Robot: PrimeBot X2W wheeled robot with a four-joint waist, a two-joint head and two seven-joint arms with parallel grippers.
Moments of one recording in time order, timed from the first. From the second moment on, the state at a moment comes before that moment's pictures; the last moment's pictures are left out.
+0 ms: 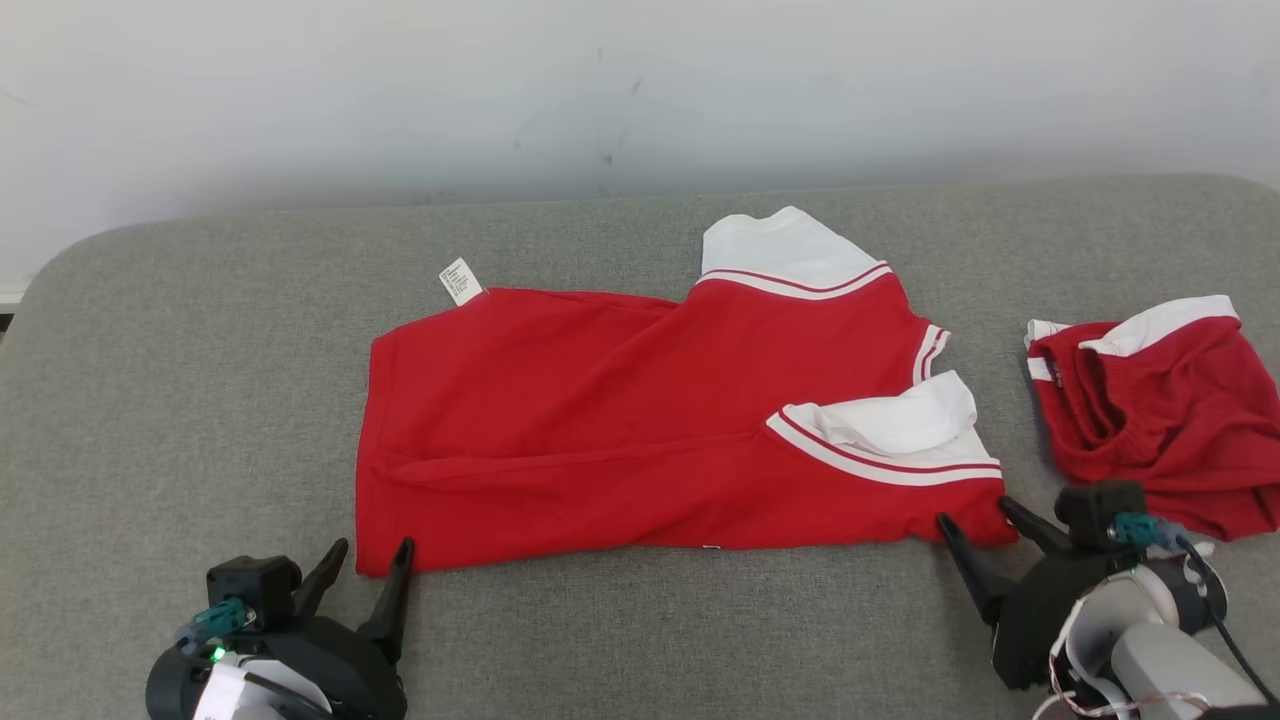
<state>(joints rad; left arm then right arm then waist) -0.35 0.19 -0.40 0.71 -0.45 -0.11 -0.17 -0.37 -0.35 0.49 0.65 0.62 0.09 -0.07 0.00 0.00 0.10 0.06</state>
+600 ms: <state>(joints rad) -0.40 0.18 -0.42 0.80 -0.45 -0.11 -0.16 -0.32 -0.35 0.50 0.61 0.62 0.06 -0.07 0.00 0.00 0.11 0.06</state>
